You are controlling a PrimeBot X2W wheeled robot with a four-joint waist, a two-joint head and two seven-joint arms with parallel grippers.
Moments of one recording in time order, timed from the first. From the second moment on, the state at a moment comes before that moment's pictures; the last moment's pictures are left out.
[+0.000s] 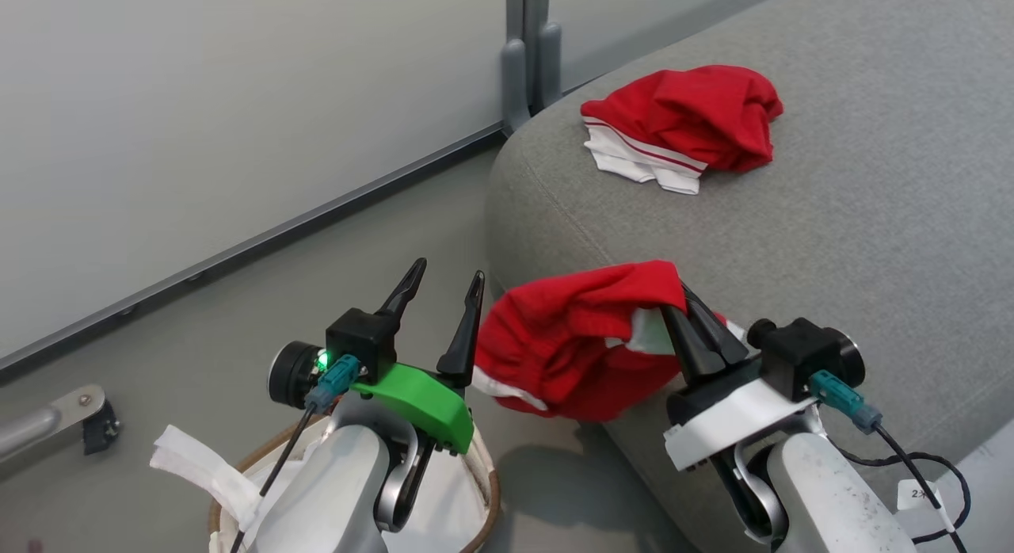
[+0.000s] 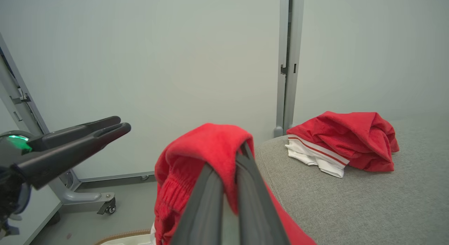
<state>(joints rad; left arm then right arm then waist) -0.42 0.07 -0.56 0.48 -0.45 -0.04 -0.26 -0.26 -0.05 0.29 0.19 0.23 0.13 -0.26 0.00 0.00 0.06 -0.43</state>
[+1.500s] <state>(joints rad) -0.67 0.15 -0.75 0.37 -0.34 -0.13 -0.23 -0.97 -0.38 -0.31 0.81 -0.01 0.13 -0.25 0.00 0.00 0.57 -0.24</state>
